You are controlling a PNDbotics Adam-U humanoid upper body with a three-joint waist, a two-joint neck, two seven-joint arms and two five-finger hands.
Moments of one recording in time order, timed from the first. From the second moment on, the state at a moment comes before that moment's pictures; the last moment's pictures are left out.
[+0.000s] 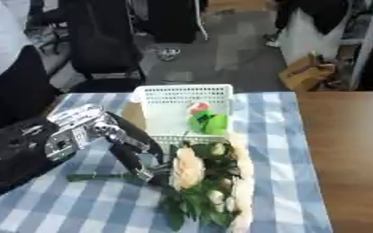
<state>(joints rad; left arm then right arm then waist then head) -0.84 0.63 -0.82 -1.39 -0.51 0.03 -0.91 0.21 -0.39 -0.23 -1.98 -0.57 -0.90 -0.17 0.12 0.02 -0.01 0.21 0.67</state>
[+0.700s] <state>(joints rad) -0.84 0.59 -0.78 -1.29 -0.59 0.01 -0.91 0.21 -0.39 -0.23 -1.98 -0.58 -0.91 -0.17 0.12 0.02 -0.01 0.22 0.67</state>
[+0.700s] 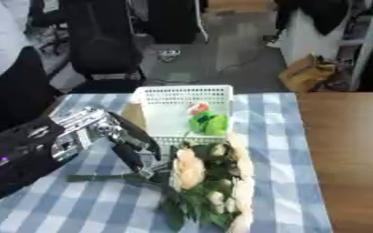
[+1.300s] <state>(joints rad) -0.85 0.56 -0.78 -1.22 -0.59 -0.02 -0.91 0.21 -0.39 -0.23 -1.98 -0.58 -0.91 -0.17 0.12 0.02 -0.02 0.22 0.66</state>
